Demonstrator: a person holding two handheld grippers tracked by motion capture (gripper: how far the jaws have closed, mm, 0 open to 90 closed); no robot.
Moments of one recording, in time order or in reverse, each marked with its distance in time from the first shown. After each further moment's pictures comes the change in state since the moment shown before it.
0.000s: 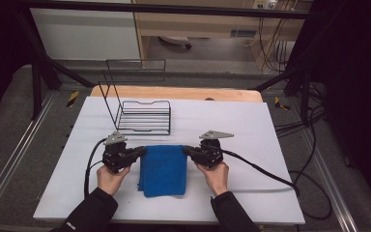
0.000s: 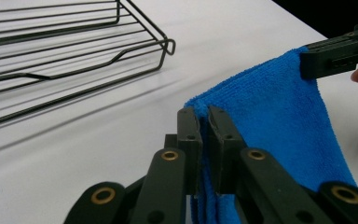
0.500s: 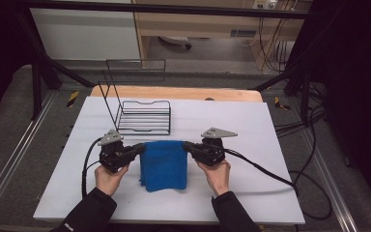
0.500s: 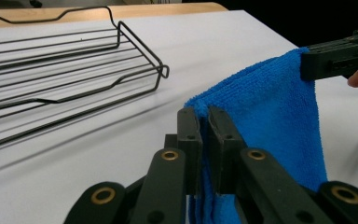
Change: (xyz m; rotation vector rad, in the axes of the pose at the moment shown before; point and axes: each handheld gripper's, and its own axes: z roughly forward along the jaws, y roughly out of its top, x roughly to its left) left arm -0.006 0.008 -0.015 -0.076 0.007 0.010; right arm 0.011 0.013 -0.015 -0.071 0.000 -0.054
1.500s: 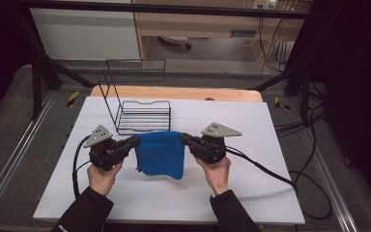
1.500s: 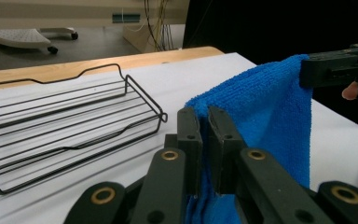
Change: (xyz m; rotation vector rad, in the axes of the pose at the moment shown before) left arm -0.011 0.019 -0.032 -0.145 0.014 0.033; right arm 0.024 0.026 -0.019 -0.142 -0.004 -0.093
